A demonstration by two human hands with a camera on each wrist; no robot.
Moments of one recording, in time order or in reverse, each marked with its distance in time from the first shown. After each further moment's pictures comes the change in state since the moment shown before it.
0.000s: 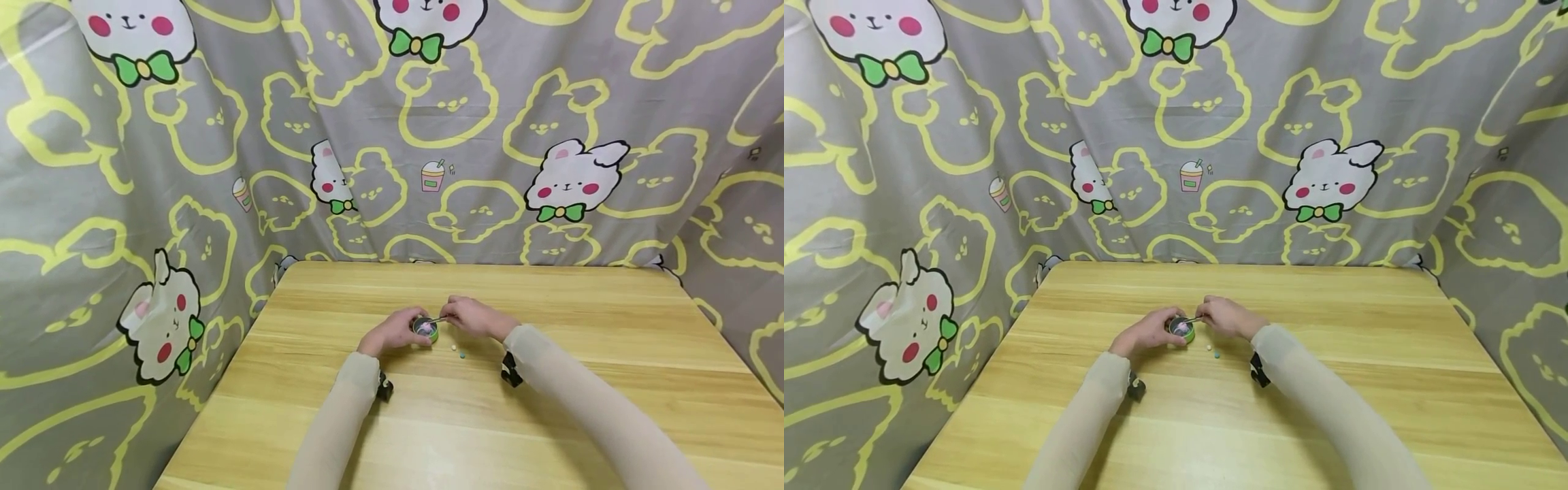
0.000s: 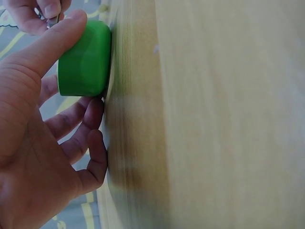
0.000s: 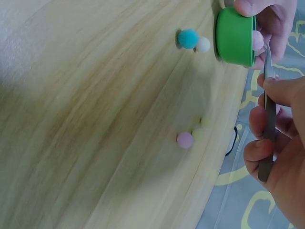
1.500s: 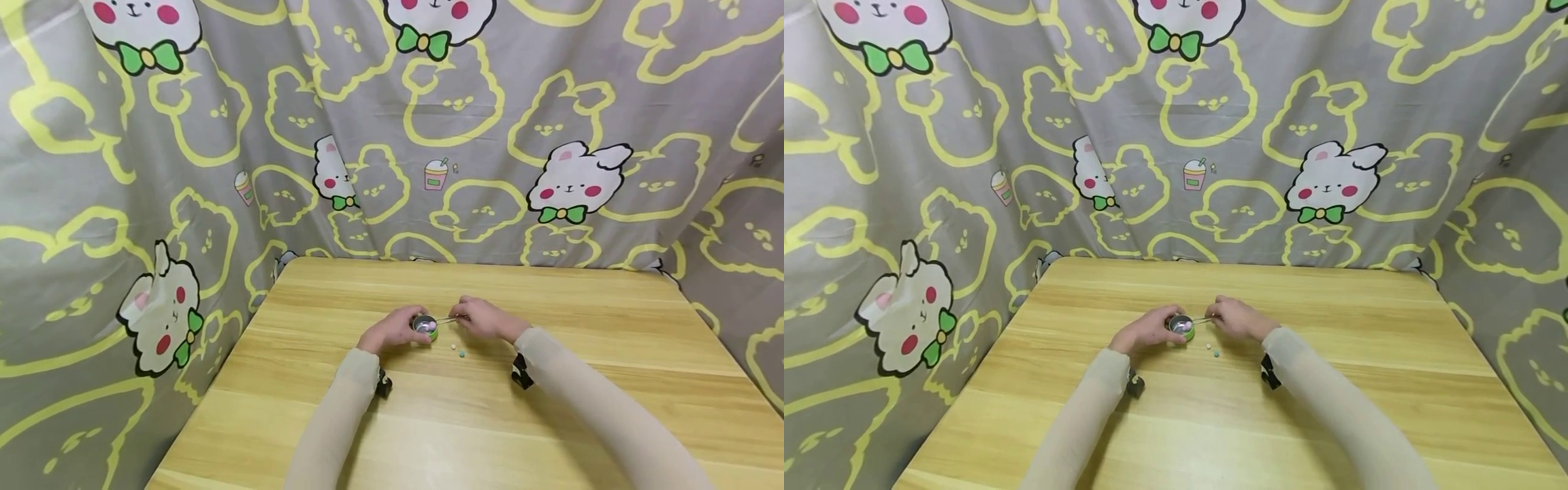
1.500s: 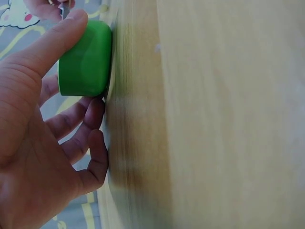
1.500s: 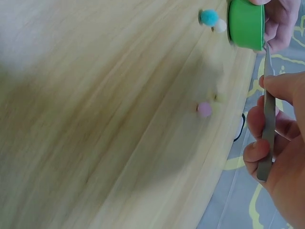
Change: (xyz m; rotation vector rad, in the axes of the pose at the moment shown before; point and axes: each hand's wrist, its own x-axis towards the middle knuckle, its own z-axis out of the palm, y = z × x) left_hand -0.002 0.000 -0.002 -0.020 -0.003 0.001; right_hand -0.014 0.011 0.003 -0.002 0.006 0.074
